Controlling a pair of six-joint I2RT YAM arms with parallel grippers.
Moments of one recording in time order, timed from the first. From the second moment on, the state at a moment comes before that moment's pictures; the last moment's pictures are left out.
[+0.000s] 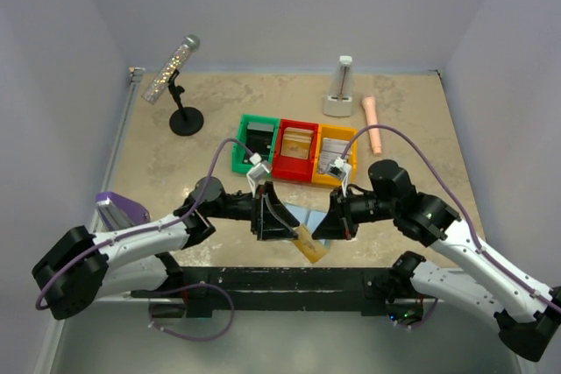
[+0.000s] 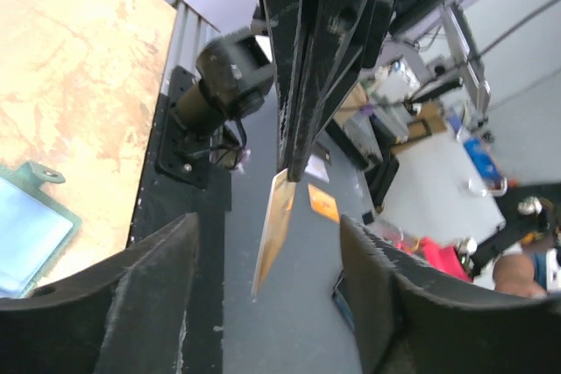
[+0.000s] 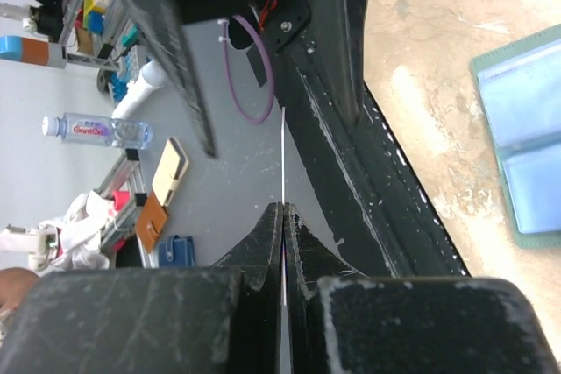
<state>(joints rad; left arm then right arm) -0.86 1.14 0.39 0.82 0.81 -0.88 0.75 0.76 0.79 -0.59 -0.70 0.47</state>
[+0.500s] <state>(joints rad) -0.77 0.51 0.48 0.13 0.23 -0.70 0.75 0.95 1.09 -0.70 -0.40 0.21</state>
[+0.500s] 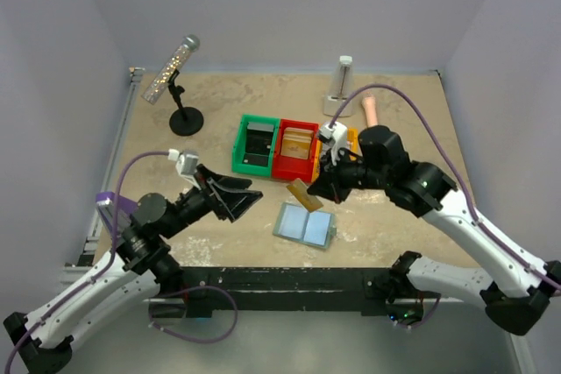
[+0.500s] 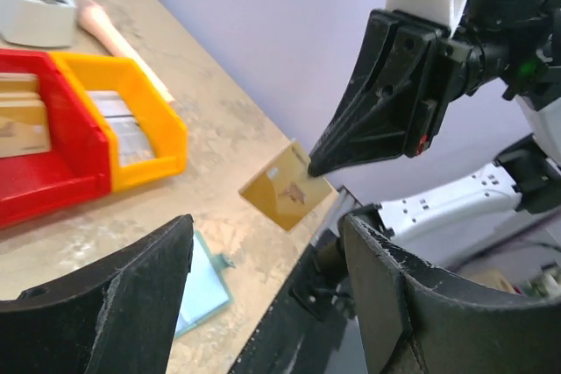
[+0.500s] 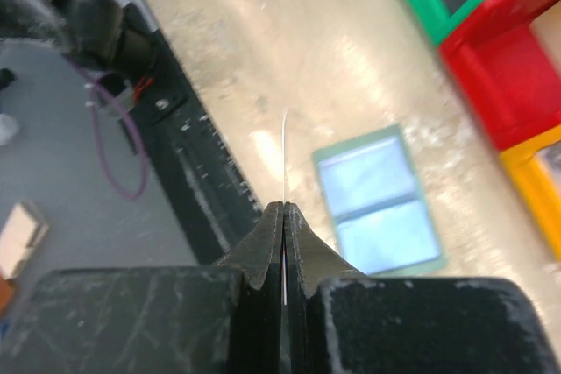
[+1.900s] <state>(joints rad) -0.77 0.18 0.27 -0.16 0.08 -0.67 0.58 1.91 1.71 -0.77 -0.35 -0.81</state>
